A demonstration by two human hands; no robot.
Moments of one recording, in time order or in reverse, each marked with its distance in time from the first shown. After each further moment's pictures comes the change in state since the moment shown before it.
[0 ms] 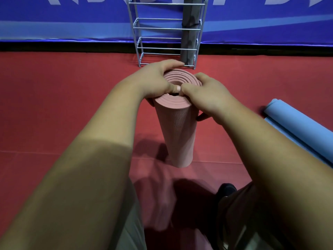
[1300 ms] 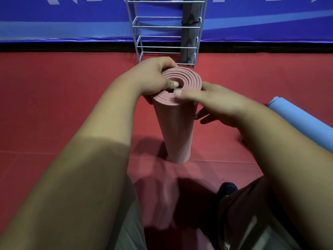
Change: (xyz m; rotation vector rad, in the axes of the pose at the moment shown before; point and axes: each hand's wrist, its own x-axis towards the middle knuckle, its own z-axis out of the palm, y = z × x) left_hand 0.003 -0.002 -0.005 0.017 0.010 0.002; right_hand 0.000 0.022 -0.019 0.012 -0.329 -0.046
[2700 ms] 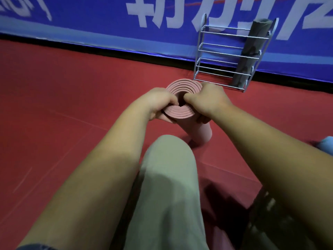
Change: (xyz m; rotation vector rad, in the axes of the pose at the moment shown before) left_hand -0.222 -0.065 -0.083 -0.673 0.266 -0.492; right_hand -0.054 -0.140 0.177 -0.358 0.218 -0.169
